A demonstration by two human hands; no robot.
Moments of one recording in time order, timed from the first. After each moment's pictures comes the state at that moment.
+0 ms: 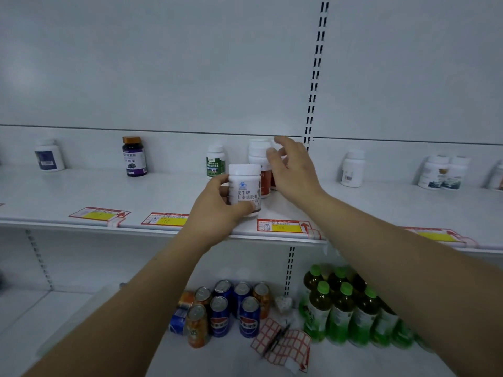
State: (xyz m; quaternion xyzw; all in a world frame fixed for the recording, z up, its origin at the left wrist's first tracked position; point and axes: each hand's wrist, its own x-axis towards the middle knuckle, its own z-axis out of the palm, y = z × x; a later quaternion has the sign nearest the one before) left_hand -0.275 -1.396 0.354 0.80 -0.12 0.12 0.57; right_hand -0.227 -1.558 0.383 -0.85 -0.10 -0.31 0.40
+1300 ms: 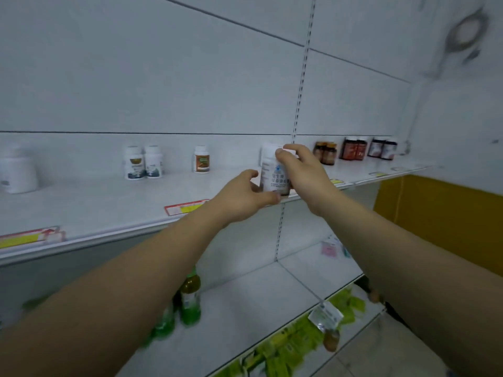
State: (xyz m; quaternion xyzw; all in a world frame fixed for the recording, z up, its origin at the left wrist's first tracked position) left_hand -0.433 -1.971 0.377 0.77 -0.43 -0.12 0.46; right_hand -0.515 -2.086 0.400 -0.76 0.18 -0.38 0.50
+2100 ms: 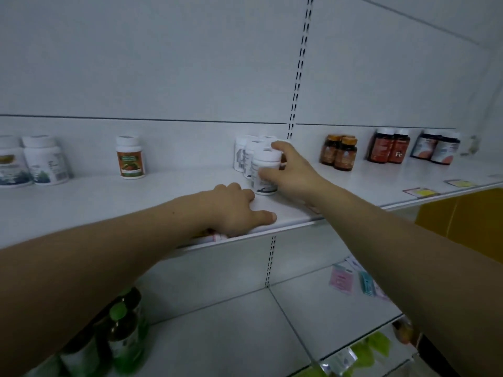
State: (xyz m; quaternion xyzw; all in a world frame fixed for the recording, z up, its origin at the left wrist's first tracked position) left_hand -0.361 -2.195 0.362 0.91 -0.40 -0.04 0.03; right_hand -0.391 -2.355 0.366 -0.87 0.11 -0.25 0.40
